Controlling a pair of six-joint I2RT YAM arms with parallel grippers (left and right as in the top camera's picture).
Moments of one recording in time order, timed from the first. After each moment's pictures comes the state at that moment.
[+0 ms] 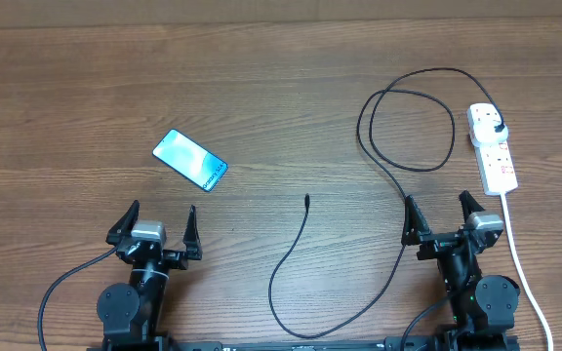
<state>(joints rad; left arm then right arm) 0.06 0.01 0.01 -0.06 0.18 0.00 0.02 0.01 0.02 -0.03 -0.11 0.15</state>
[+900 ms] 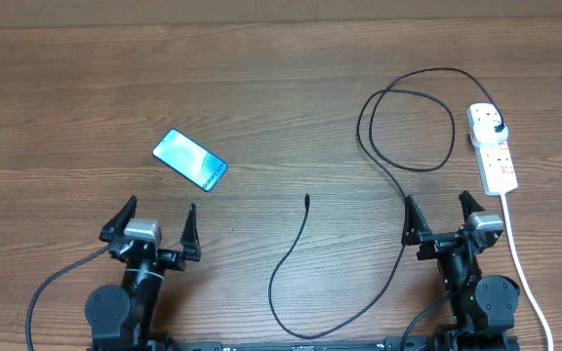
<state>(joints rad) 0.06 0.08 0.16 -0.14 0.22 -0.01 0.02 0.01 0.02 -0.03 -0.11 0.15</state>
